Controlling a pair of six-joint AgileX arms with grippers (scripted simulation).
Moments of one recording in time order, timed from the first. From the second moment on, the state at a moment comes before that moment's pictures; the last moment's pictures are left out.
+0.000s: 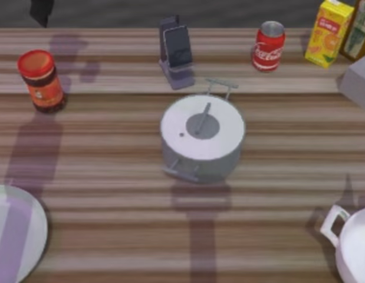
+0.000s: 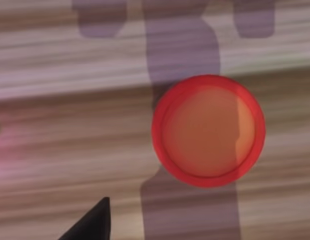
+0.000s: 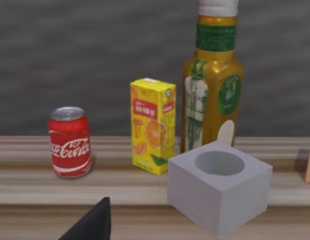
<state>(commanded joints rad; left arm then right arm) -0.03 2.31 2.44 -1.39 0.03 0.10 0.00 0.00 0.00 0.00 0.00 0.00</state>
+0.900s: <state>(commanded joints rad) -0.02 2.75 2.90 -1.62 0.03 0.11 0.00 0.00 0.00 0.00 0.00 0.00</state>
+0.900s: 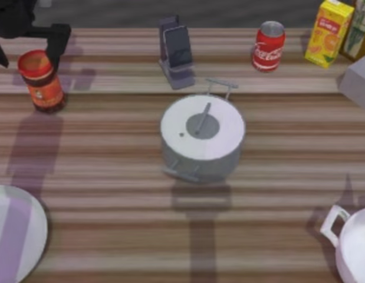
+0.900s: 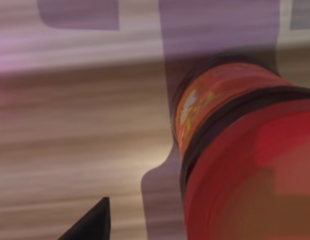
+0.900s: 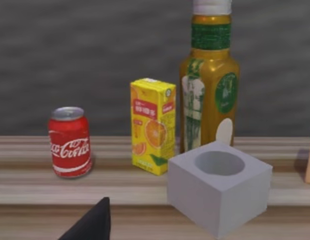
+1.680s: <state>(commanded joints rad) -0.02 3.04 3.31 -1.73 0.03 0.11 0.00 0.00 0.00 0.00 0.00 0.00</state>
